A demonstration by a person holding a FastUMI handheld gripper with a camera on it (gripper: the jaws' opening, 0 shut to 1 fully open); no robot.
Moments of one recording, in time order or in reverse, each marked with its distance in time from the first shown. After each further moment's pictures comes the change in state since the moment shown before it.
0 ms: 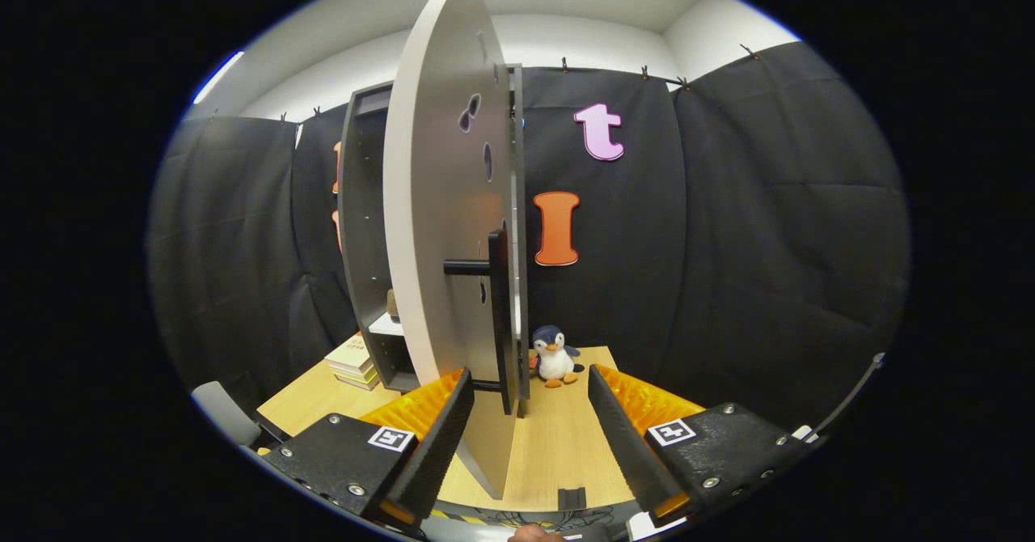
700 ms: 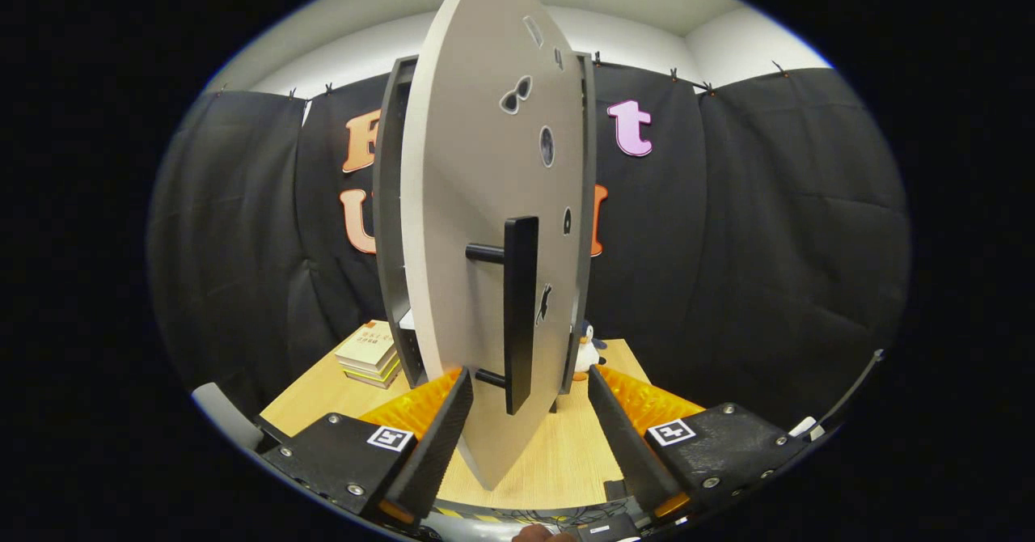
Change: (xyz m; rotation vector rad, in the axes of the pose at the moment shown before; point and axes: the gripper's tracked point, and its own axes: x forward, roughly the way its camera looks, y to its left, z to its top) arm 0.022 0.118 -0.001 -0.045 0.051 -0.043
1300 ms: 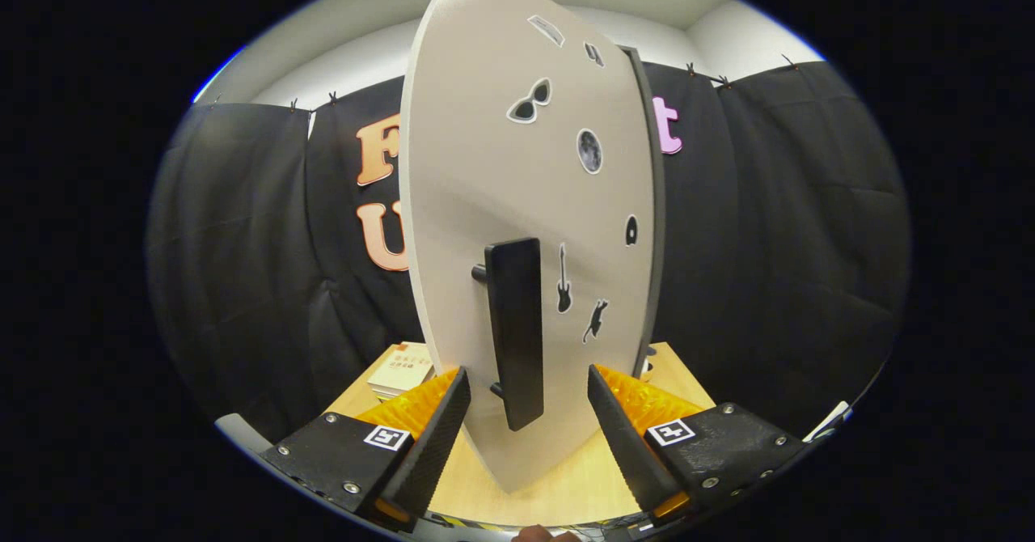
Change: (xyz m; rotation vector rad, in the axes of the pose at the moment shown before) arm 0.057 0.103 0.030 0.074 -0.020 0.083
